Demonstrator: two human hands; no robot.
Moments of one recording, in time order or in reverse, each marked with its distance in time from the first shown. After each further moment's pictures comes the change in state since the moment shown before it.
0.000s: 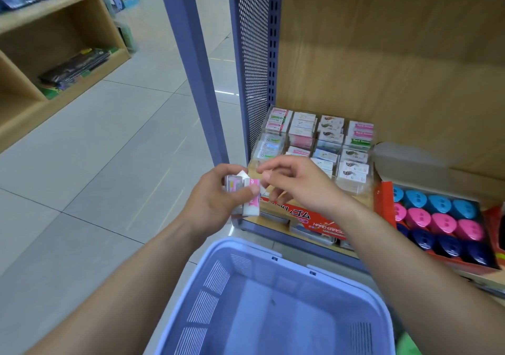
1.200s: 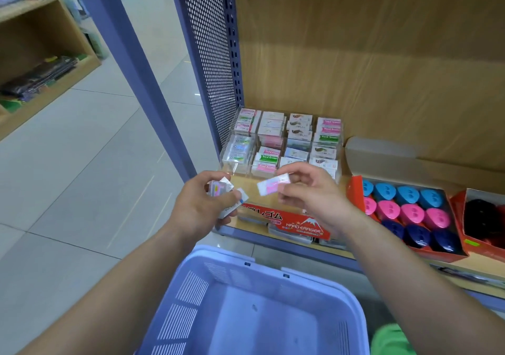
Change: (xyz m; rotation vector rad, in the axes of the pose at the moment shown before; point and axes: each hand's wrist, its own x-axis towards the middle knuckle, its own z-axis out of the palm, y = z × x) left_hand 0.010 0.004 0.047 -0.055 0.034 -0.094; right_hand -0.037 0.043 -0.055 0.298 0.243 0.107
